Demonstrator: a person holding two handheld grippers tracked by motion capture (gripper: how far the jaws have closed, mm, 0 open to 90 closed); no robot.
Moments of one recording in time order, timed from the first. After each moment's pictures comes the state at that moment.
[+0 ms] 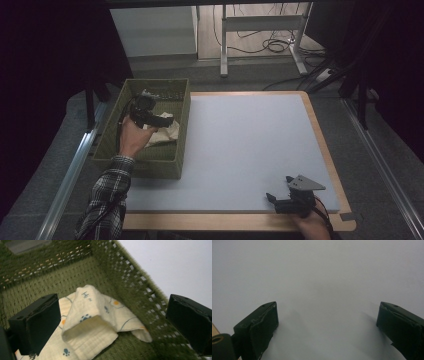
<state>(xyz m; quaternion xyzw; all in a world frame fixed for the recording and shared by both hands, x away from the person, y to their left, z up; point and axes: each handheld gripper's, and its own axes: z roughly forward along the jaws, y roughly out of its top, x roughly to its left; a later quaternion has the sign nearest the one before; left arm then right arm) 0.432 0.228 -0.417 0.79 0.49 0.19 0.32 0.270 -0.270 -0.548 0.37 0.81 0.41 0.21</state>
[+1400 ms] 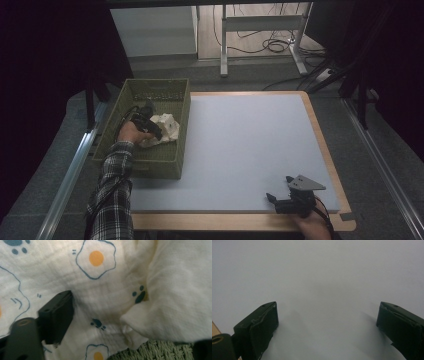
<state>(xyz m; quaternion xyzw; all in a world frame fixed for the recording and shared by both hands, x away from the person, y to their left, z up) 0.506 0.266 -0.510 0.80 0.60 -0.01 0.09 0.271 -0.271 -0.548 0.36 0.81 0.41 0.21</state>
